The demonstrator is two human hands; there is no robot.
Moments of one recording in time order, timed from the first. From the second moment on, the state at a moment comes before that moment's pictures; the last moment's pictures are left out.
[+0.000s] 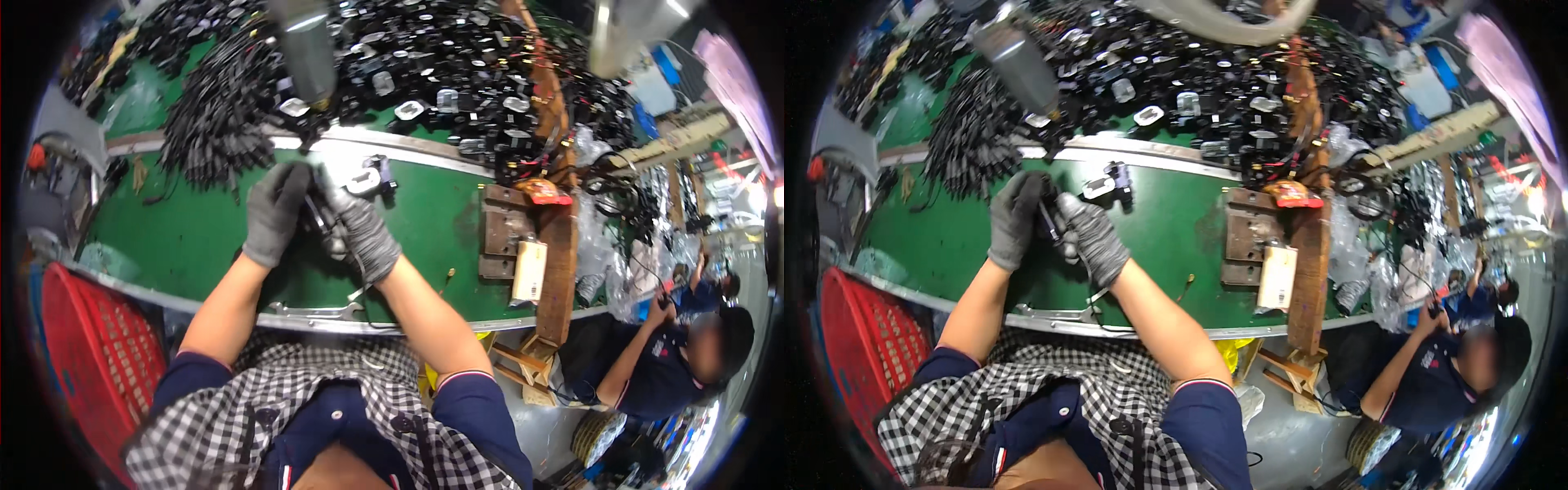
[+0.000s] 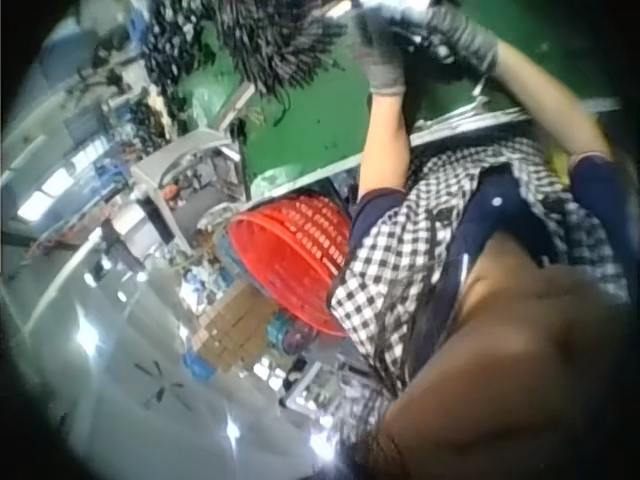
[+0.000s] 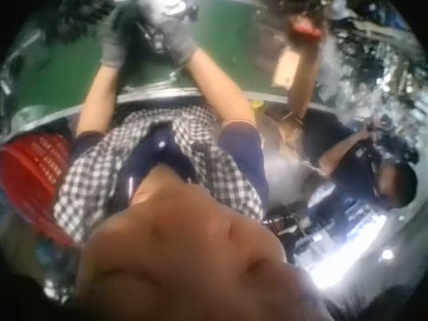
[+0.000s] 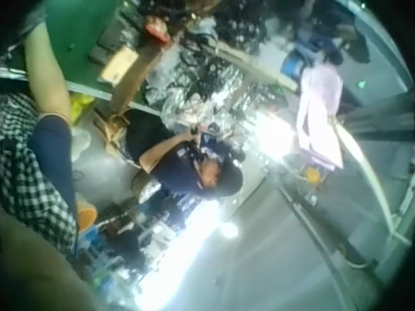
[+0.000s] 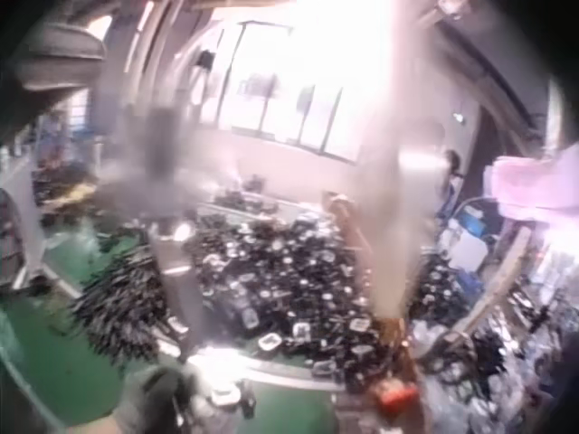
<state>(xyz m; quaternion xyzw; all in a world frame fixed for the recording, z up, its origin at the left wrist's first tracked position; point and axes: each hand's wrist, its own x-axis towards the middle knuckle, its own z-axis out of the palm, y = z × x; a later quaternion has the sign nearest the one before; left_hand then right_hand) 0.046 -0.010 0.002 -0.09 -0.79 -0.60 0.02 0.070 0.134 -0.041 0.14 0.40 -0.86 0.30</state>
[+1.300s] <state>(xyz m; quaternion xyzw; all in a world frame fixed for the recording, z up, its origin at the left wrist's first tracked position) 0.042 -0.008 -0.010 -0.11 -0.76 -0.63 0.09 0.082 0.141 -0.005 0.11 0.38 -0.88 0.27</state>
